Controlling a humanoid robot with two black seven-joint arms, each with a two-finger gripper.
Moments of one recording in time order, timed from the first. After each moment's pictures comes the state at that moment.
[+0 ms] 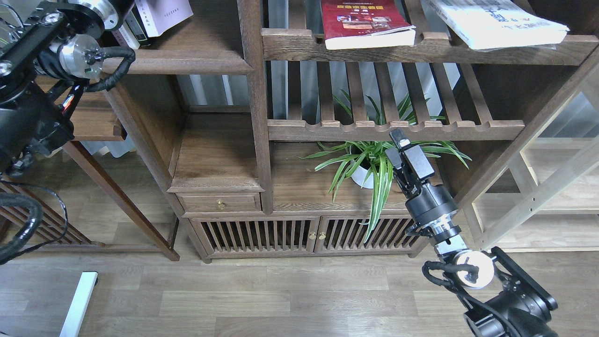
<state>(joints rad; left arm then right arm) -1.17 0.27 -0.80 -0.68 0.48 0.09 -0.05 0.12 -0.20 1.12 1.16 0.16 0.58 0.08</state>
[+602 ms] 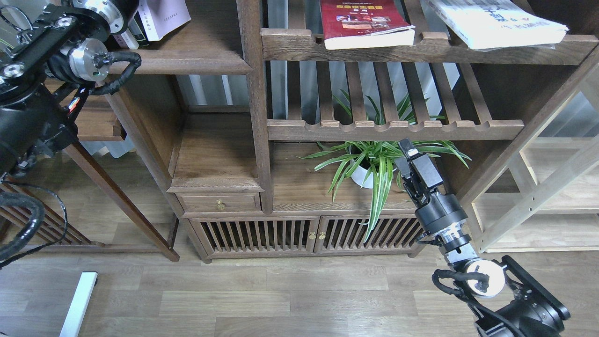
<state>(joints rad) -1.18 0.27 -0.75 -0.67 0.48 0.12 -0.06 0.09 -0.23 1.13 1.17 0.16 0.58 0.08</state>
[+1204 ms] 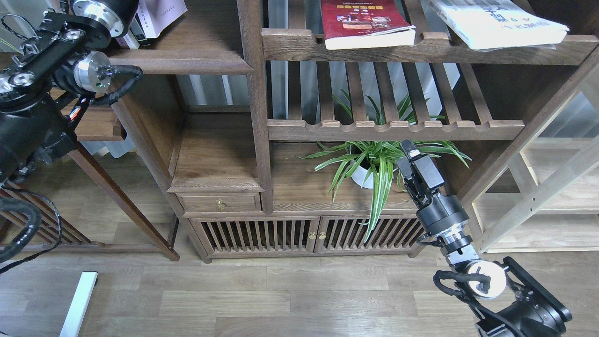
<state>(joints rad) -1.17 0.27 -0.67 -0.64 0.48 0.11 -0.24 0.08 -0.24 1.13 1.17 0.16 0.58 0.08</state>
